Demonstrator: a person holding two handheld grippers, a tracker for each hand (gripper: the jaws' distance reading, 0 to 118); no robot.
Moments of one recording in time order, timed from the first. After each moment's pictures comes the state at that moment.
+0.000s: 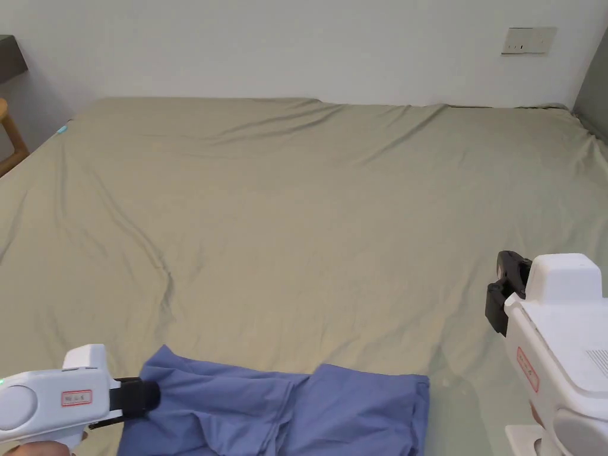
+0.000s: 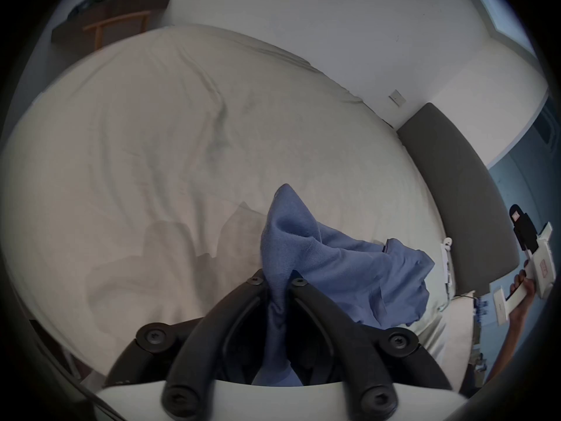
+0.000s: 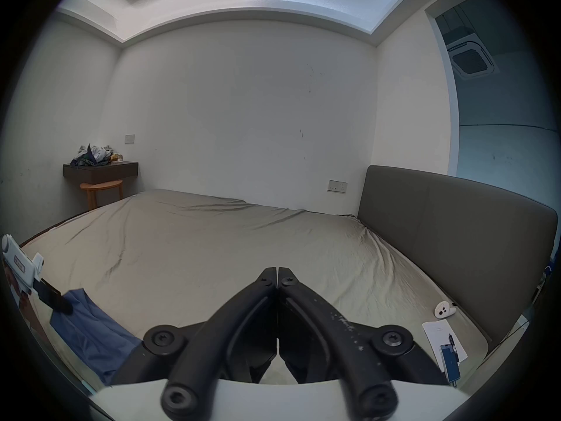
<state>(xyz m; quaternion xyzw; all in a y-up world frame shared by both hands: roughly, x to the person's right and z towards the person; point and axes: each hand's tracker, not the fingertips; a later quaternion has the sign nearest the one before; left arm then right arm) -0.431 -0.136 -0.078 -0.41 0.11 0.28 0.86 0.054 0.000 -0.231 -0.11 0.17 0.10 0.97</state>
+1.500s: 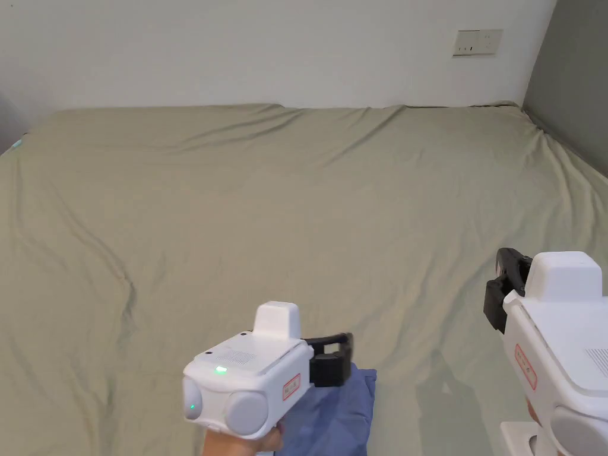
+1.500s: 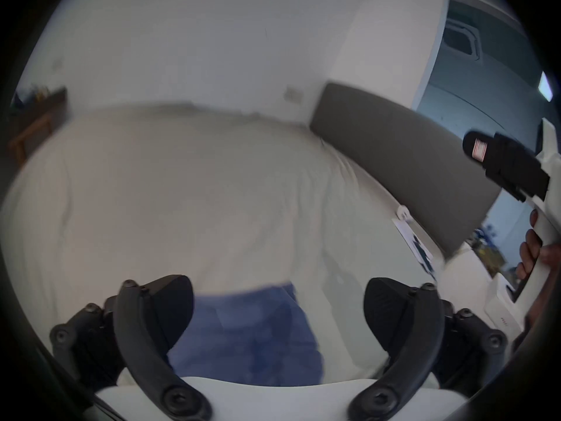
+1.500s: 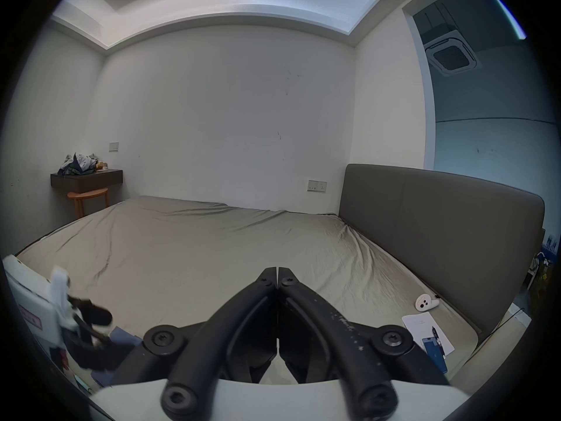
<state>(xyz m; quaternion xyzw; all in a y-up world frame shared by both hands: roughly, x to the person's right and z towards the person) -0.170 -0.091 -0.173 -0.24 0.00 0.10 0.97 0.107 0.006 -0.219 -0.10 0.13 0.08 0.98</state>
